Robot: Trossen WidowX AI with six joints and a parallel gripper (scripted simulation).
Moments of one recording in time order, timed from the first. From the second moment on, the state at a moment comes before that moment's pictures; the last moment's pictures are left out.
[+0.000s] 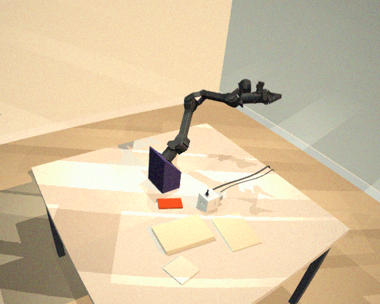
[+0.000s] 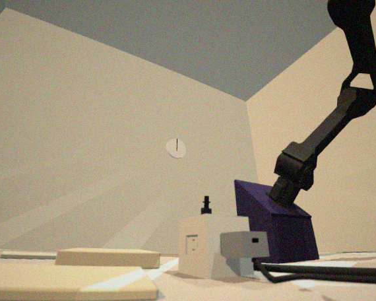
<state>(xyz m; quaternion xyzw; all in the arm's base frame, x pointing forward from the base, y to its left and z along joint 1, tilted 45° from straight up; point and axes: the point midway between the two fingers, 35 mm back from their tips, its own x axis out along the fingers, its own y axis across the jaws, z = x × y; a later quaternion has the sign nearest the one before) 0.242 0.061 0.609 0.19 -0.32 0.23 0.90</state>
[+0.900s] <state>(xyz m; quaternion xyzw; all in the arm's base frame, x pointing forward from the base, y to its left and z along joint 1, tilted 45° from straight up) 0.371 0.037 0.158 0.53 0.51 -0.03 0.68</state>
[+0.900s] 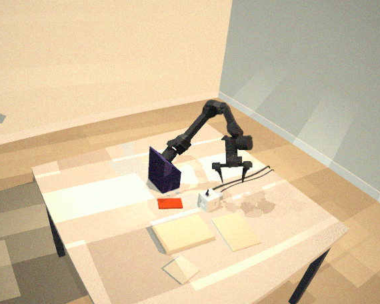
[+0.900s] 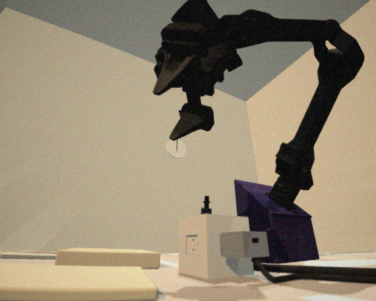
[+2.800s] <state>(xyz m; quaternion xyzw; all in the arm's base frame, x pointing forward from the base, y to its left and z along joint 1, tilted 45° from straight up) 0.287 0.060 0.052 0.63 0.67 -0.23 0.32</state>
